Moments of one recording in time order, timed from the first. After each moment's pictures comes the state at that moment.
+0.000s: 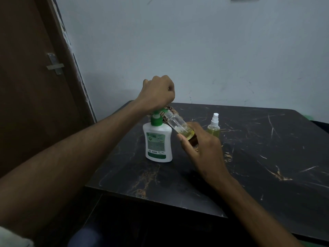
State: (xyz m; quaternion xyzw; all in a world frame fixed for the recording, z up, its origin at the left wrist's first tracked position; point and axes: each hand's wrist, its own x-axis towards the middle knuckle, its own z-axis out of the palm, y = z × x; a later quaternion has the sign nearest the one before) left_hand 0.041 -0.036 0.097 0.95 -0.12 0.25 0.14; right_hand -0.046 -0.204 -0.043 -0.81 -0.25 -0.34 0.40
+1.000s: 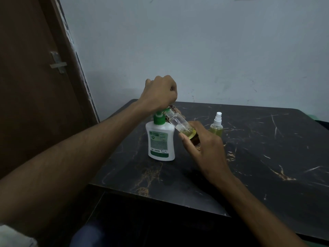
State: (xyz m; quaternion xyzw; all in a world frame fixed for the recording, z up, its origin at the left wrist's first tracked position) left_hand 0.035 -0.035 0.094 0.95 -0.12 0.26 0.14; right_hand -0.044 -0.203 -0.045 -0.82 -0.26 -0.34 0.39
